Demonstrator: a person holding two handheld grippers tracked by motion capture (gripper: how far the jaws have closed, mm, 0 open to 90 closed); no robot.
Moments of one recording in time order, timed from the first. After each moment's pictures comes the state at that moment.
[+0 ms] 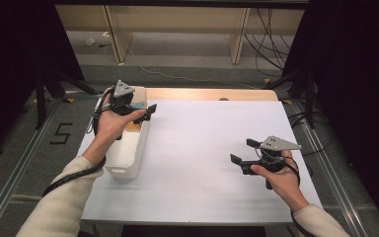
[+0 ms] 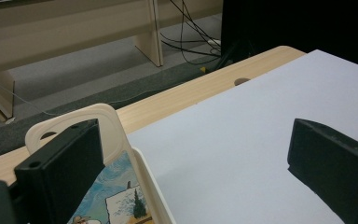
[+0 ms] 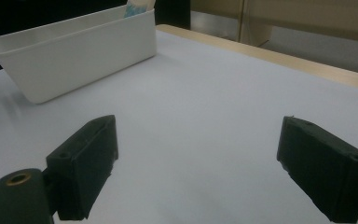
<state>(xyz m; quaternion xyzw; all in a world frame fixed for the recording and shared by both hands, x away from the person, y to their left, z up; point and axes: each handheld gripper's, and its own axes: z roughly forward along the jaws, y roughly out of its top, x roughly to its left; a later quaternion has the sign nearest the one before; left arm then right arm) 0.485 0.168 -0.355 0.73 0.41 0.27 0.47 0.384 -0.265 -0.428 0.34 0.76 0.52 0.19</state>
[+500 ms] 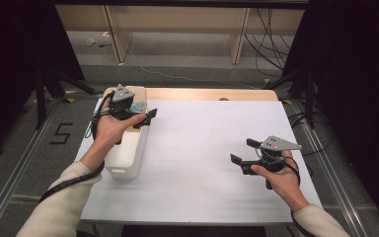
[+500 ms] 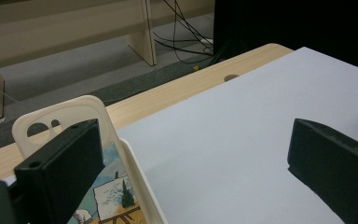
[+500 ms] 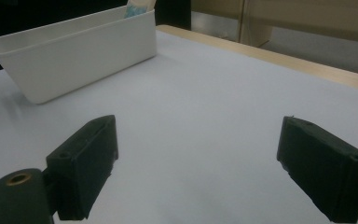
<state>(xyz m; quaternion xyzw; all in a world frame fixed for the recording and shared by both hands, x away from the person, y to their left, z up) 0.472 0.167 -0.357 0.73 0.41 0.26 0.48 0.384 -0.265 -0.428 0.33 0.76 0.52 0.19</state>
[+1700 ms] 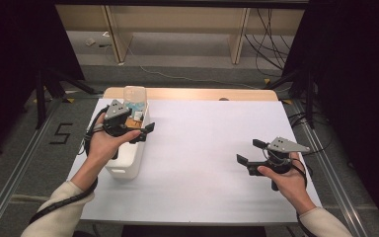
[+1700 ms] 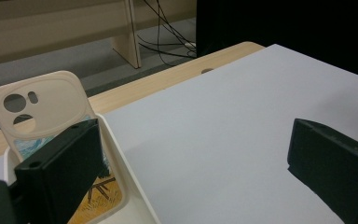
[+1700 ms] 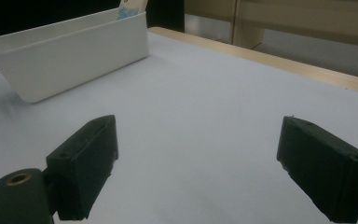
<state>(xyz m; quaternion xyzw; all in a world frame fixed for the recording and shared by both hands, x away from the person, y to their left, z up) 0.431 0.176 -0.371 0.74 0.39 0.24 0.50 0.378 -0.281 -0.426 0.34 0.76 0.52 0.20</state>
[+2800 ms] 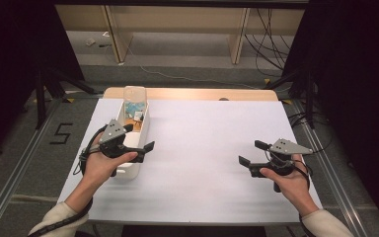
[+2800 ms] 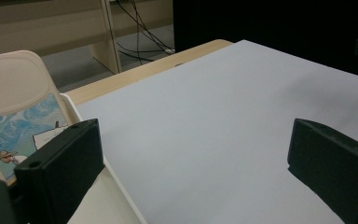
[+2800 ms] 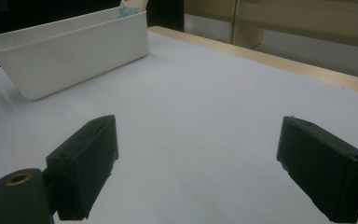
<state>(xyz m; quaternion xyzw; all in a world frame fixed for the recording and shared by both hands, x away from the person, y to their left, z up) 0.389 0.179 -0.397 0.74 0.35 0.23 0.52 0.373 -0.286 -0.426 0.34 0.76 0.52 0.20</state>
